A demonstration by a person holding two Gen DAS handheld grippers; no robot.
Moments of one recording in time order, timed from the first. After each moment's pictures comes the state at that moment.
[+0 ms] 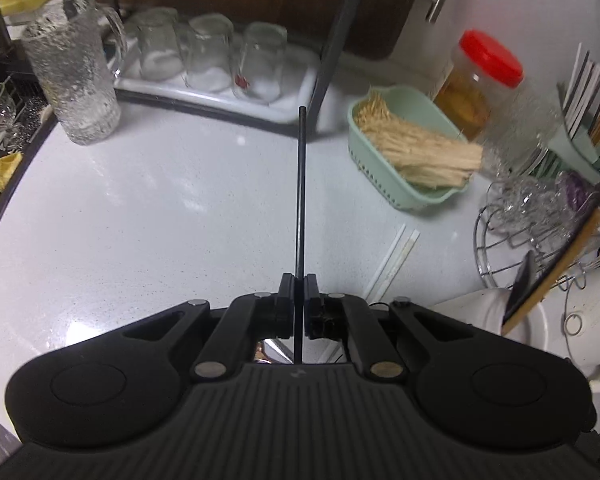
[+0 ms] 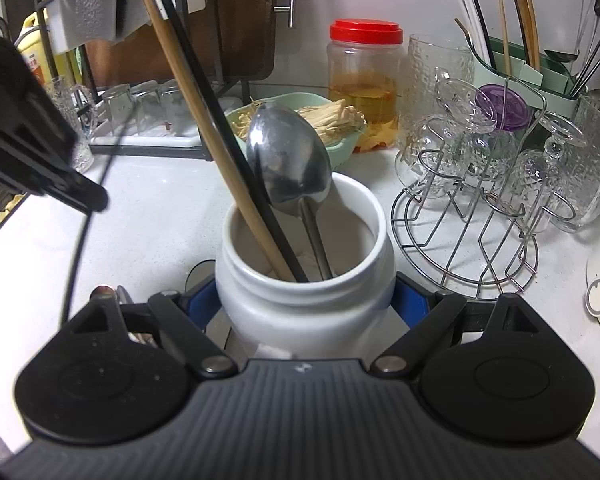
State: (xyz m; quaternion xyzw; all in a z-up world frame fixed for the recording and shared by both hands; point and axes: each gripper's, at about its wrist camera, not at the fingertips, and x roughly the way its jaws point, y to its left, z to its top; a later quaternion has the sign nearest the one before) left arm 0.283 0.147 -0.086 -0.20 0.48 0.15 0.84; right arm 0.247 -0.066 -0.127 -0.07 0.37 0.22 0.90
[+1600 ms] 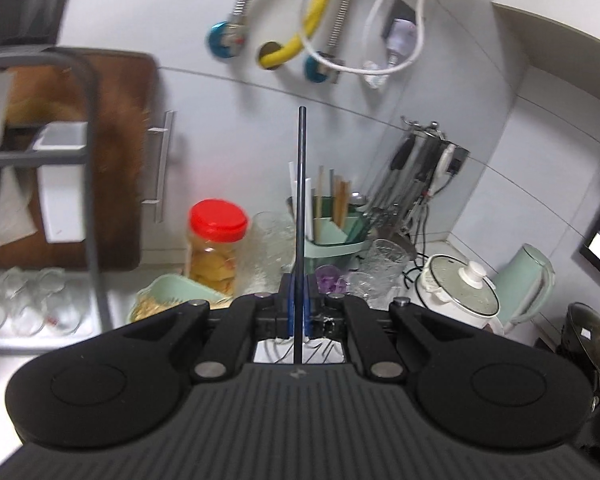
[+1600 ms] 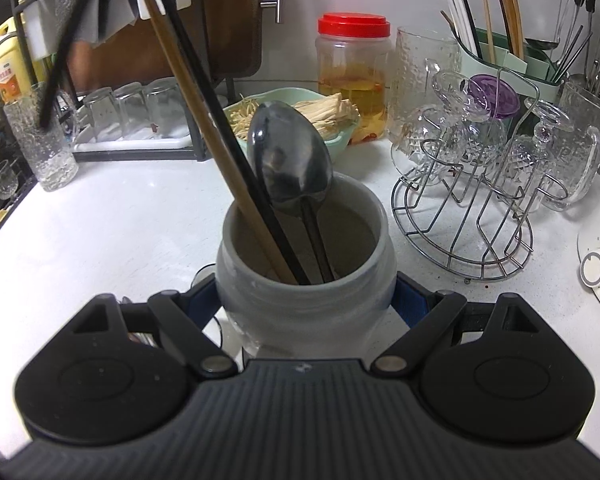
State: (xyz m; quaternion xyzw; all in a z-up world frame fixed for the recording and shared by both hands) left arm 0.283 0.101 0.043 -0.11 0.25 -0.18 0.94; right arm 0.235 -0.049 -0.126 -0.06 0.38 0.18 0.91
